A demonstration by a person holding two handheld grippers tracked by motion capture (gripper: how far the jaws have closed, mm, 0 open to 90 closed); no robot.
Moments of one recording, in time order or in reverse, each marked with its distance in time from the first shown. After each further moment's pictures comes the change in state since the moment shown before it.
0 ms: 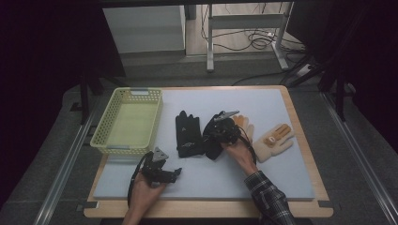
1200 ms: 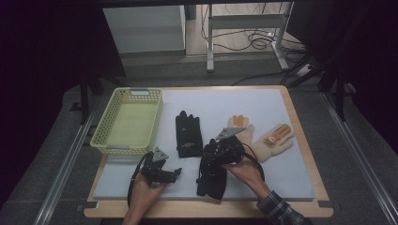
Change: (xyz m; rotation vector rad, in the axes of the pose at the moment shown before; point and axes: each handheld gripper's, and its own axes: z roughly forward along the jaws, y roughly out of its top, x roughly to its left) left arm 0.000 0.000 0.000 -0.004 0.002 -0.002; right arm 0.053 -0.026 -0.052 -0.084 0.163 -0.107
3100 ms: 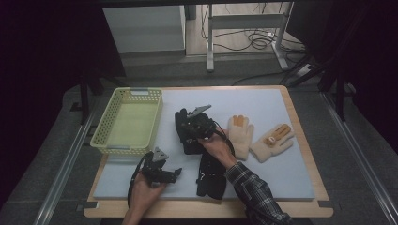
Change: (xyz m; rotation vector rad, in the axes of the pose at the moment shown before) left arm 0.000 0.000 0.000 0.006 -0.004 0.004; right arm -0.015 0.077 0.082 0.051 -0.089 -0.038
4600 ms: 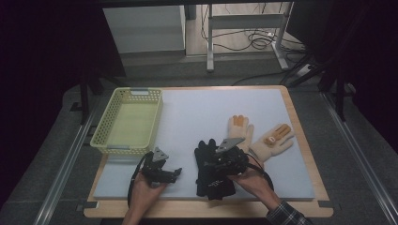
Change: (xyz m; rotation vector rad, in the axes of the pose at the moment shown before) left arm 0.000 0.000 0.000 -0.004 0.001 -0.005; right arm 0.037 -0.096 -0.101 0.069 0.080 -0.067
